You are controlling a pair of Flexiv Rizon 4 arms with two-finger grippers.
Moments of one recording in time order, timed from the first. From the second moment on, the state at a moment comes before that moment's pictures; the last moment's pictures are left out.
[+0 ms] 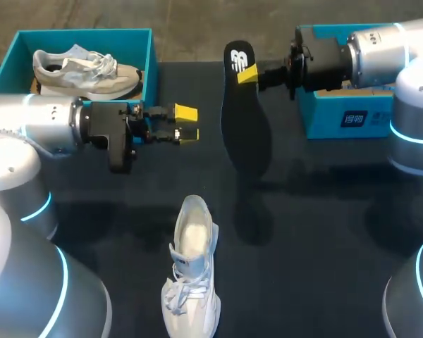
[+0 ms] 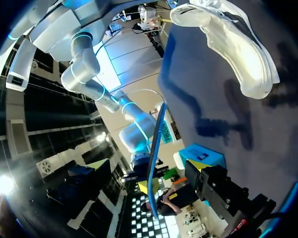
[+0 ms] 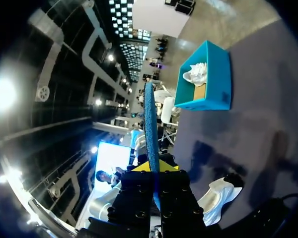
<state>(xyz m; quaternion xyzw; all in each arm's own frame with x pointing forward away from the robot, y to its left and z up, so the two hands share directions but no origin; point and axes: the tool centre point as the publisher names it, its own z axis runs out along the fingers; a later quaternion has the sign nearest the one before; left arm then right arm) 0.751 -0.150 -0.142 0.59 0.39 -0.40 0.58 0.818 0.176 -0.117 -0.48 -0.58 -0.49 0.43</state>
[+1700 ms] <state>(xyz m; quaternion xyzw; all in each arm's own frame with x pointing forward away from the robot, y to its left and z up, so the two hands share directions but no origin) 0.776 -0.222 -0.142 0.54 0.41 -0.45 0.58 0.823 0.184 -0.128 -0.51 -0.56 -0.48 0.44</state>
